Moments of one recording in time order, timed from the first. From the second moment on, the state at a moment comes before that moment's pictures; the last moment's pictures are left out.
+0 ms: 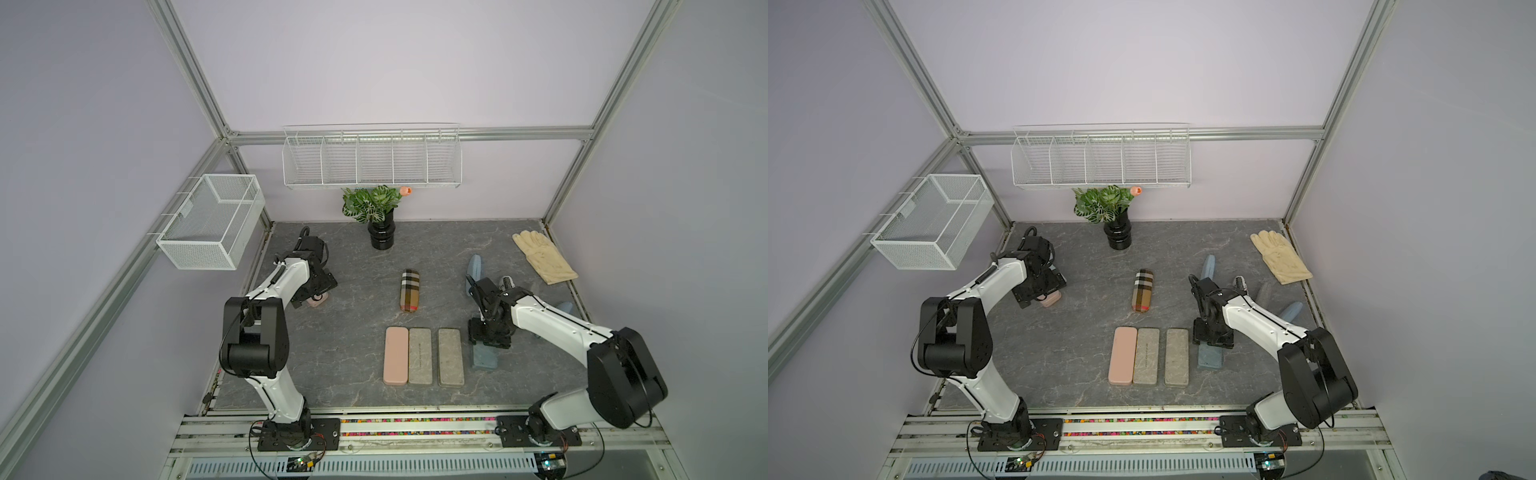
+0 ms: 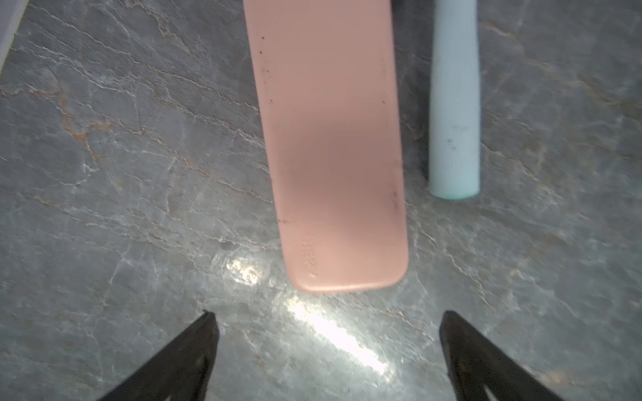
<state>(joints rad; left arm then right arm) -0.09 1.80 1.29 -0.82 -0.18 -0.63 0.49 1.46 0.89 -0.93 -0.01 0.59</state>
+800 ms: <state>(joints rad) 0.00 2.01 1.43 -0.73 -0.12 -0.57 0.49 1.49 0.91 -0.93 -0.04 0.59</state>
